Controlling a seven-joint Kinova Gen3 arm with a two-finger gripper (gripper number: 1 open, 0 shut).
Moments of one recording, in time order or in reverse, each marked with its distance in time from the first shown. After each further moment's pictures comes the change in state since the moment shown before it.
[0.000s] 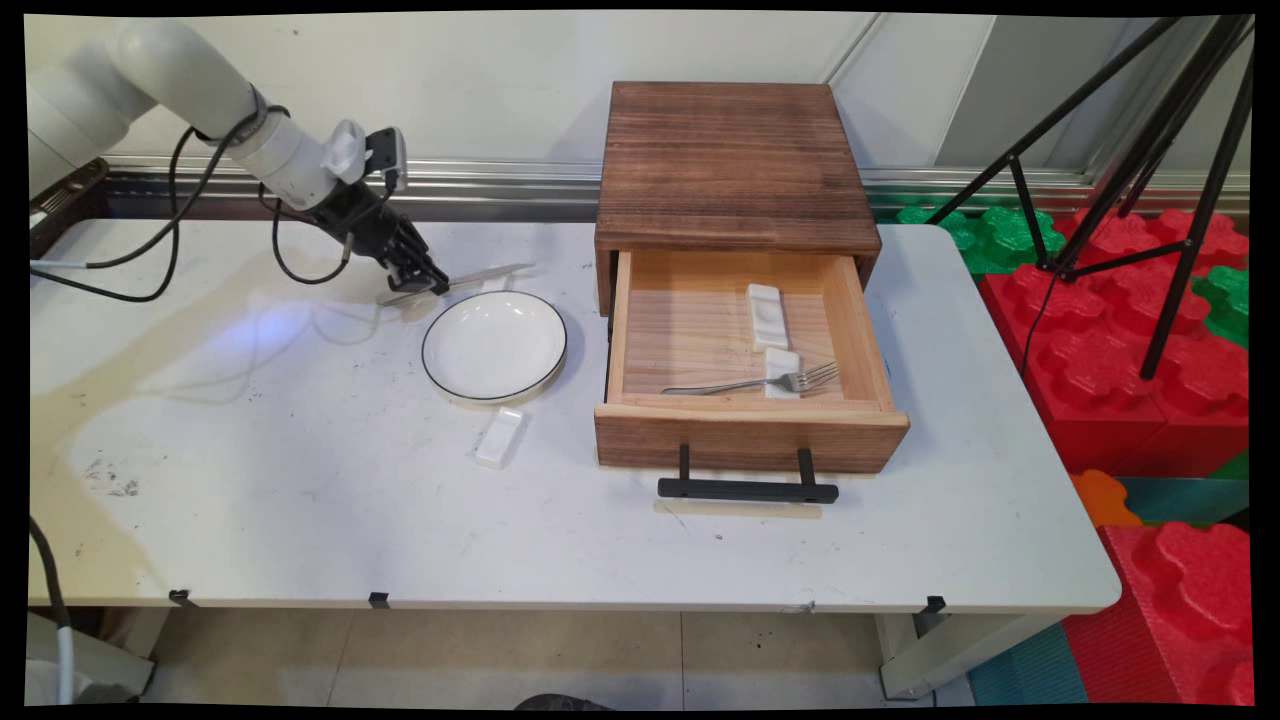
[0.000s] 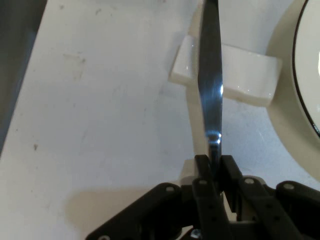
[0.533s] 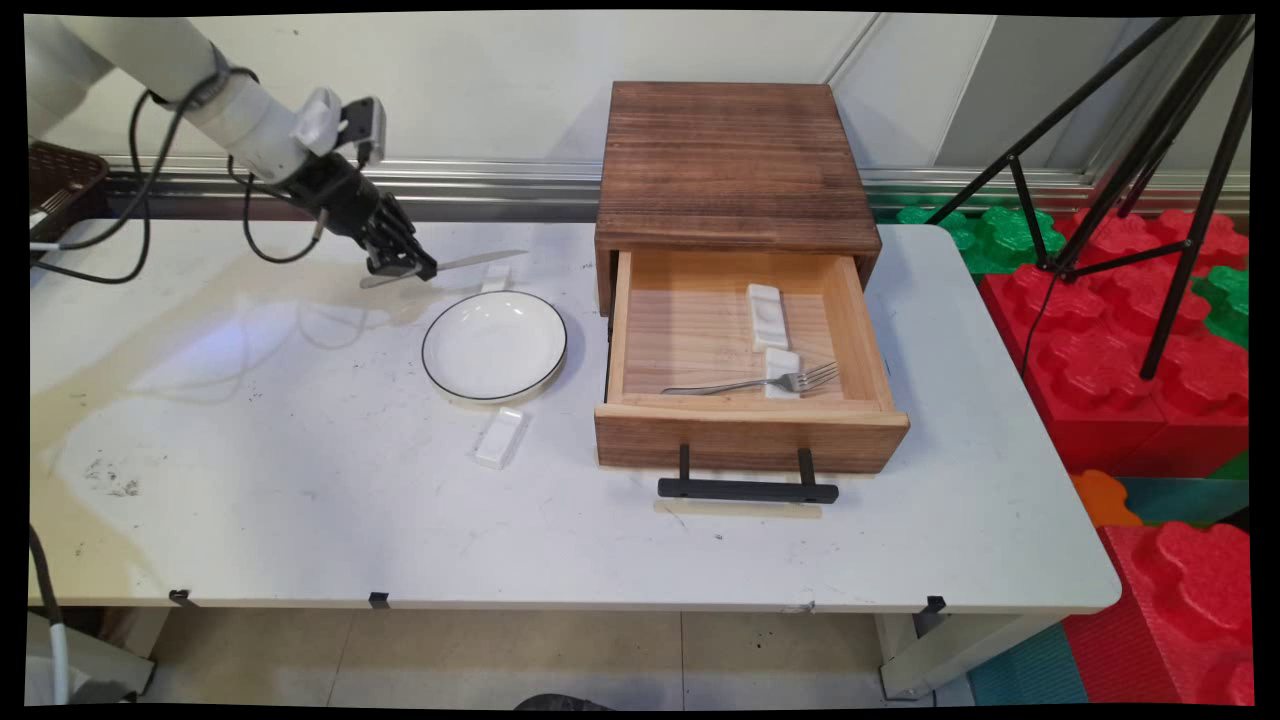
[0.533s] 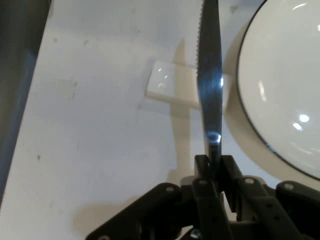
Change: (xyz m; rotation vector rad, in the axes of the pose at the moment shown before) arm 0.013 0.012 -0.049 -0.022 0.017 0.051
